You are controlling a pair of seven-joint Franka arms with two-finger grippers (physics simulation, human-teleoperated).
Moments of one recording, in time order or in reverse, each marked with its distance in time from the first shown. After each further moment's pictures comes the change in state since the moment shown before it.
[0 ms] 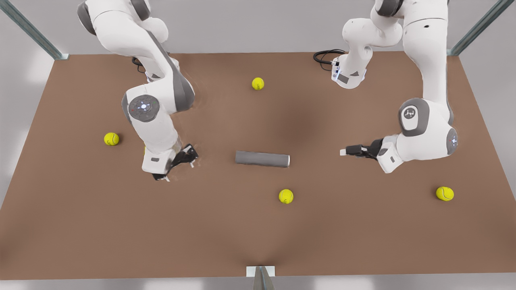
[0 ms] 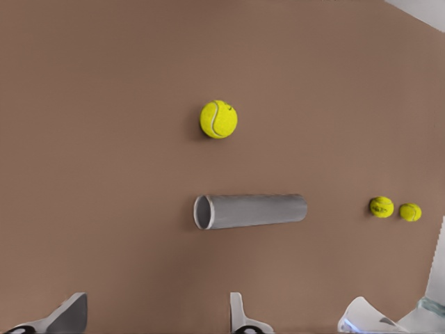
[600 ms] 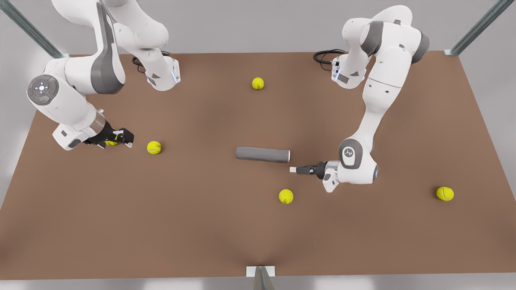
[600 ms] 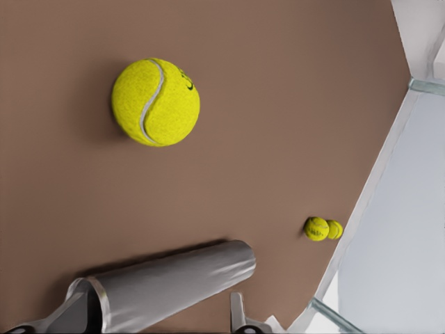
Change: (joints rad) left arm -0.018 0.335 -0.199 -0.087 -0.403 0.297 0.134; right arm -0.191 -0.302 -0.031 -0.372 0.106 -0.102 0.211
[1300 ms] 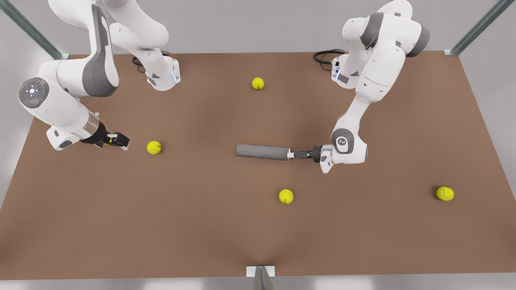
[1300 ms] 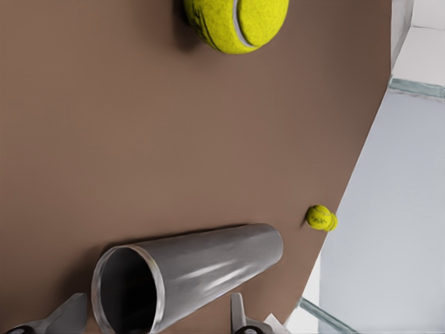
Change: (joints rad) left arm -0.027 -0.055 -0.015 -0.276 -0.286 0.108 0.342; right arm -0.038 0.004 -0.006 0.001 0.026 -0.005 0.098
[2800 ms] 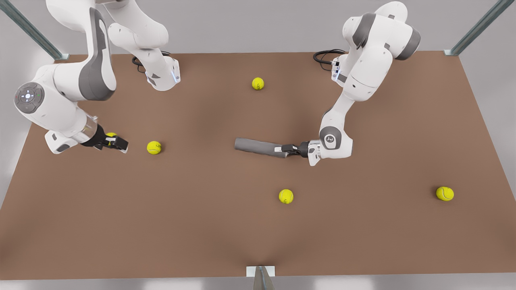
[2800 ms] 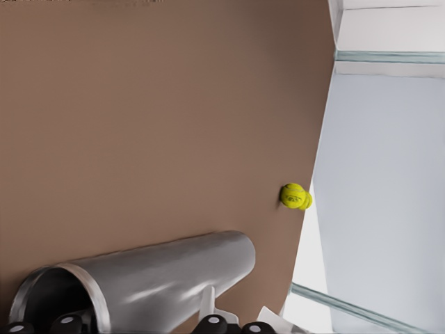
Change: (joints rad) left arm -0.094 0.031 -0.006 -0.006 -0.214 -0.004 0.284; right arm -0.003 0.040 -0.001 0.049 0.015 -0.017 0.017
